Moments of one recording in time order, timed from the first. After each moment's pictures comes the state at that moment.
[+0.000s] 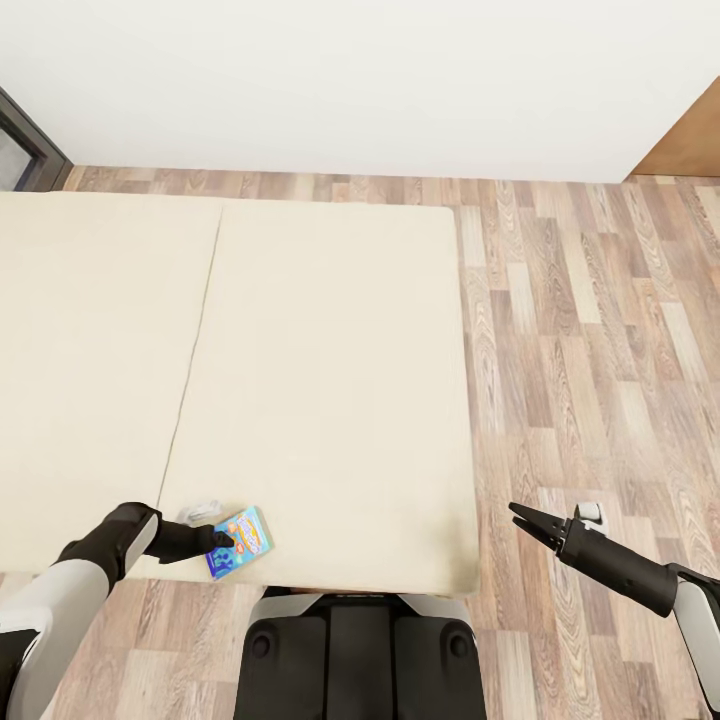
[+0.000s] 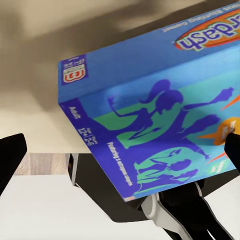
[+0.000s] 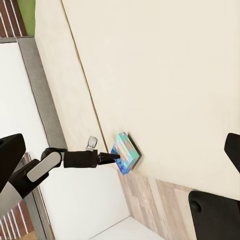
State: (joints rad) left arm -0.87 0.25 0.08 -0.34 0.00 0.74 -0.47; right arm -0.27 -0.23 -0.41 -1.41 -0.53 1.01 1.02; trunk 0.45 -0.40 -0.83
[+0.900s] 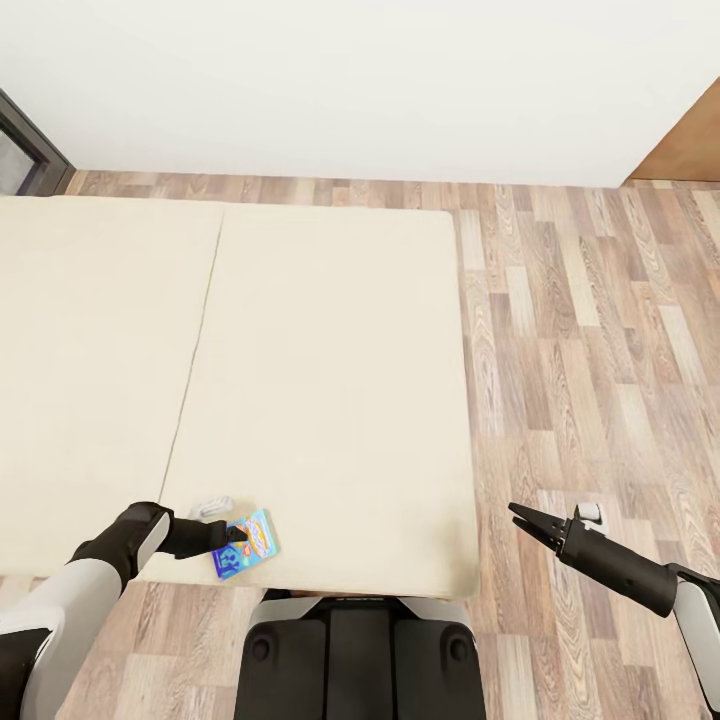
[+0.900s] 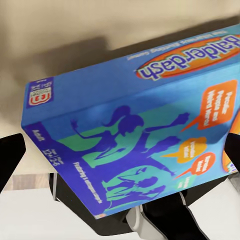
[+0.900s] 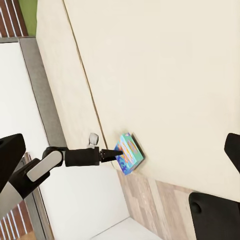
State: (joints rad) left arm -0.87 0.22 0.09 -0.34 0.02 0.71 -0.48; right arm -0.27 -0.23 -0.41 -1.41 -0.53 1.01 1.02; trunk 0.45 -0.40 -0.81
